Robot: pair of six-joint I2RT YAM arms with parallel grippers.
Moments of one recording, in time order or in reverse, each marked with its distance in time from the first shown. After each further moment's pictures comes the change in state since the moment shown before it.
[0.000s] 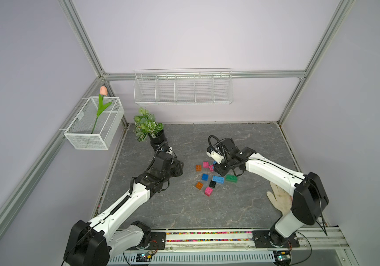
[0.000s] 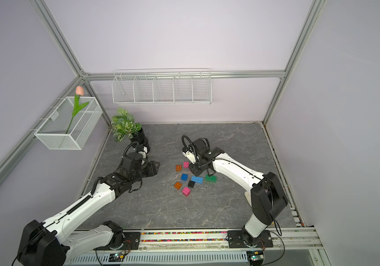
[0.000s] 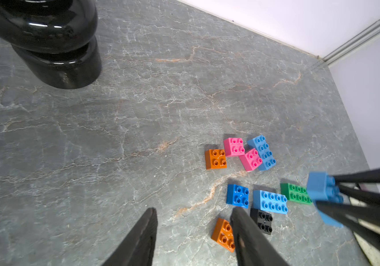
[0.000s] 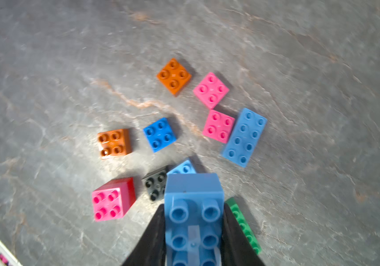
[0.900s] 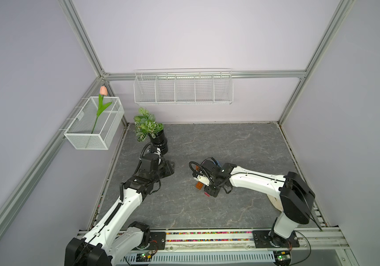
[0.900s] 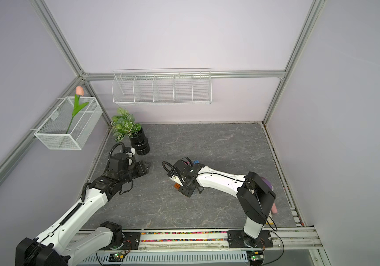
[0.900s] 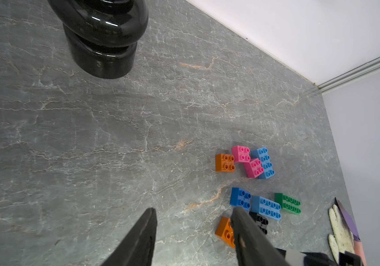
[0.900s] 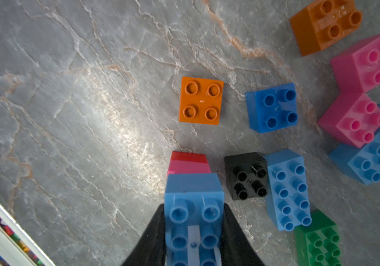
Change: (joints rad) left arm 0.170 -0.108 -0.044 -0.054 0.127 -0.033; right arm 0.238 0.090 -0.076 -0.019 0.085 0.016
